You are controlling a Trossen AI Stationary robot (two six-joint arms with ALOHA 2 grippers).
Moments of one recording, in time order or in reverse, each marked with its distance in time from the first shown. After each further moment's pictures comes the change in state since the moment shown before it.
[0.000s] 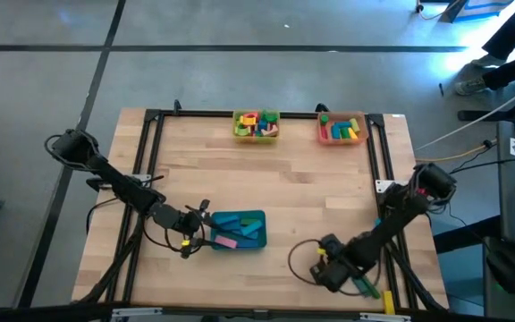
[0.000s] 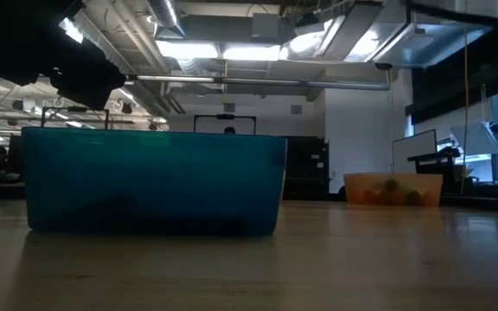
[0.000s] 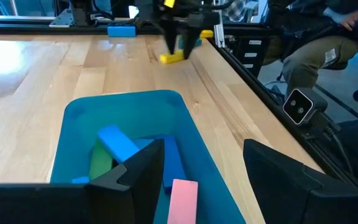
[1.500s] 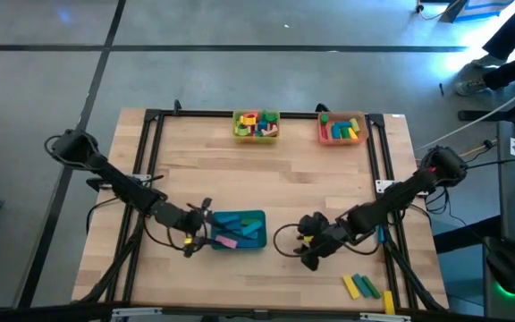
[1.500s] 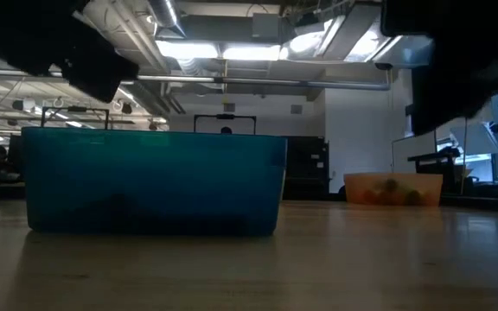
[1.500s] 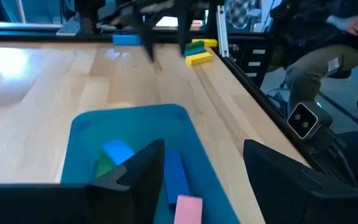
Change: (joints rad) left arm 0.026 0.000 0.037 -0.017 0.005 0.004; right arm -0.216 -0.228 -0.157 0.450 0.218 -0.906
